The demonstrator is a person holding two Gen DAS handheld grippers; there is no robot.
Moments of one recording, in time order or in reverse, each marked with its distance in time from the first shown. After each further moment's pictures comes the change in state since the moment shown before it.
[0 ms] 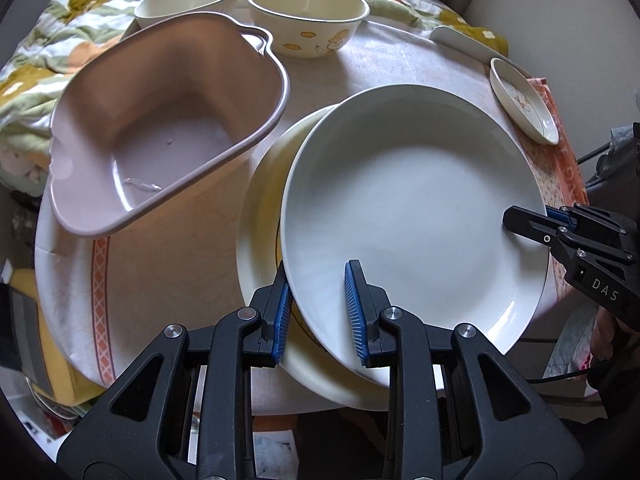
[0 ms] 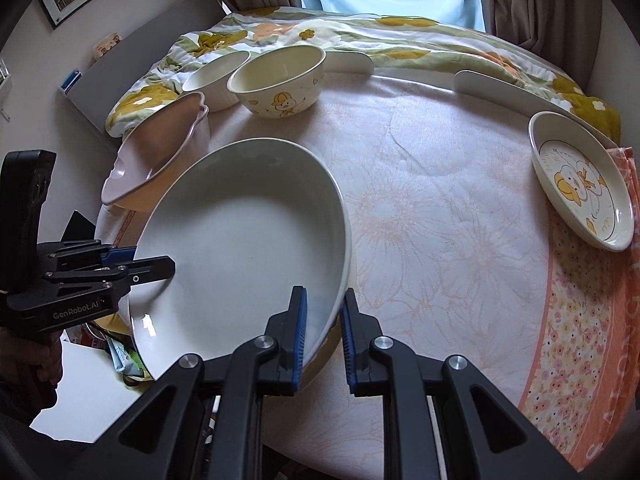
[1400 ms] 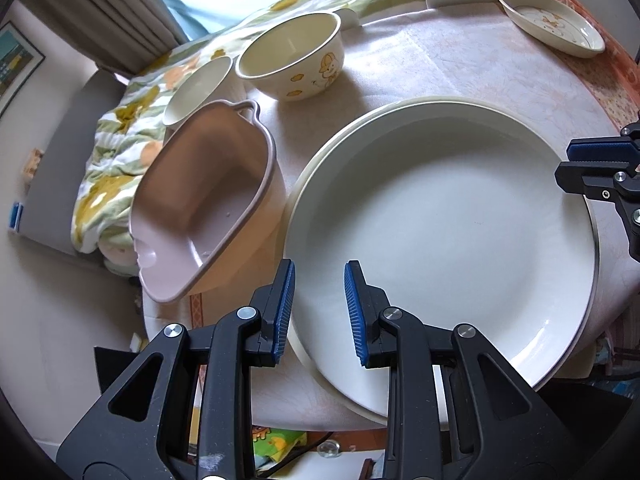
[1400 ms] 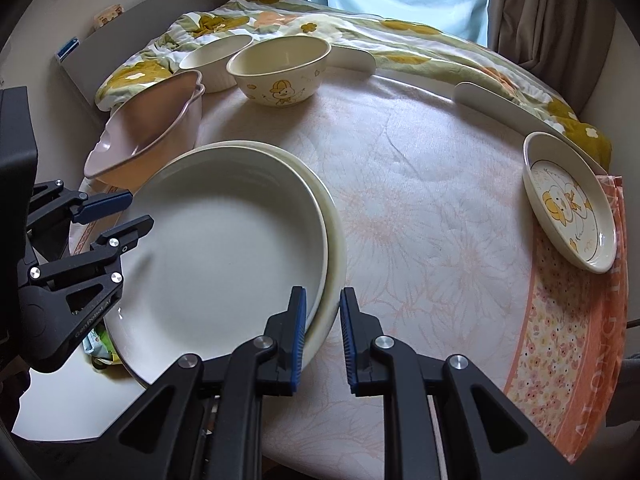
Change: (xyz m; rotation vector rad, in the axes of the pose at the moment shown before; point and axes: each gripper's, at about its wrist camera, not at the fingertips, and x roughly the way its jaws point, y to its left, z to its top) left arm 0.007 -0.062 0.000 0.305 -0.075 0.477; right arm 0.001 0.012 0.000 -0.084 0.022 -0.097
